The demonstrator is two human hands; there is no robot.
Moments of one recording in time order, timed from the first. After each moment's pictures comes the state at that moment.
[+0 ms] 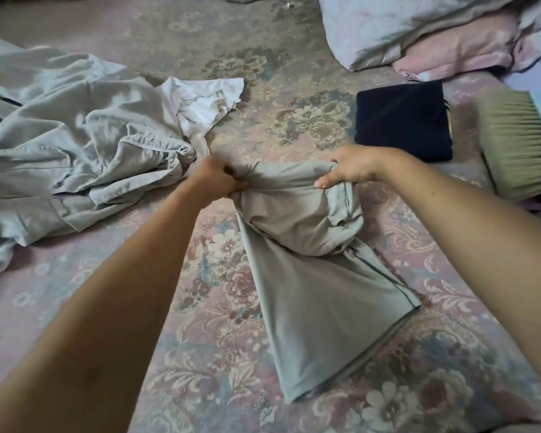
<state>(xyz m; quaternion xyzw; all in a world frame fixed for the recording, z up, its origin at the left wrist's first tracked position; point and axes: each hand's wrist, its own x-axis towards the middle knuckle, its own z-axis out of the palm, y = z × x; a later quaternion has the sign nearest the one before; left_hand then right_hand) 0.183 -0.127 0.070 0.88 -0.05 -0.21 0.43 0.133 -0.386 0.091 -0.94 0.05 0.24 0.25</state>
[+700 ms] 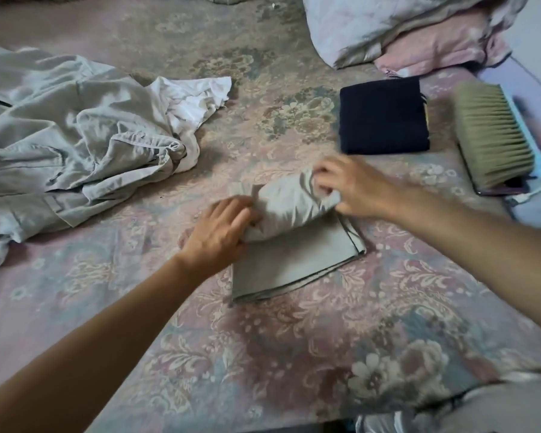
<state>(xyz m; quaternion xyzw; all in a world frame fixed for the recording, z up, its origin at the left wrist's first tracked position) 0.084 -0.100 0.031 0.83 -0.49 0.18 0.19 0.043 -0.379 0.094 -0.97 -0.24 -0.06 0.02</state>
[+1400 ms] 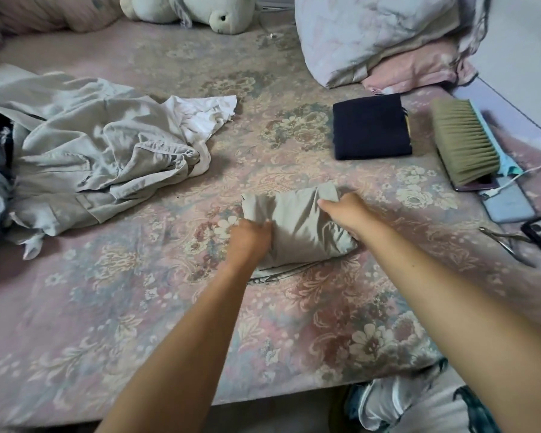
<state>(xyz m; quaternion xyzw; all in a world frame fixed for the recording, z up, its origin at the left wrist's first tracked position) 0.035 -0.145 0.062 0.89 0.06 -0.23 0.39 0.003 -0.321 0.081 -0.84 0.36 0.08 0.41</state>
